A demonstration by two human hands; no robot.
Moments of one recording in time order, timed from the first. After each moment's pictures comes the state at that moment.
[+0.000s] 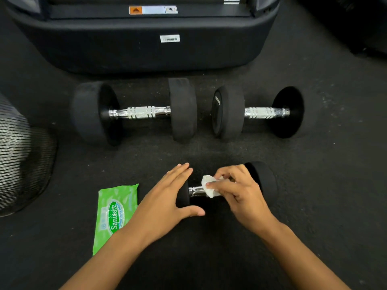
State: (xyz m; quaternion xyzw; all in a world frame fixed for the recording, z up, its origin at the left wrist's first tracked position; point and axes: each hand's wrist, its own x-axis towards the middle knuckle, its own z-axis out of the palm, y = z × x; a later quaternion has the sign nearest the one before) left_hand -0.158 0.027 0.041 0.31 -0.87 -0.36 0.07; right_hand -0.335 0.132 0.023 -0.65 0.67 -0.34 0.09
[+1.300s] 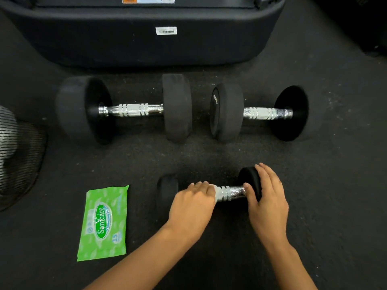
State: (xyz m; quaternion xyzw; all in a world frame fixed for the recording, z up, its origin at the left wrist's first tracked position) left_hand -0.227 0.061 0.001 0.30 -0.94 -0.14 0.05; right_hand -0.364 0.157 -0.007 -0.38 0.88 -0.29 0.03
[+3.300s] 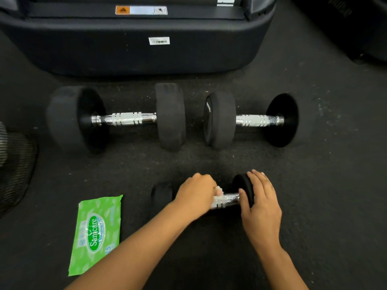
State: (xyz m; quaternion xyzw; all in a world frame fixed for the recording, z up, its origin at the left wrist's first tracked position) left_hand -0.273 0.023 0.013 0.36 -0.86 -0.33 -0.11; right_hand -0.366 0.154 -0.011 -0.39 0.88 -0.27 -0.01
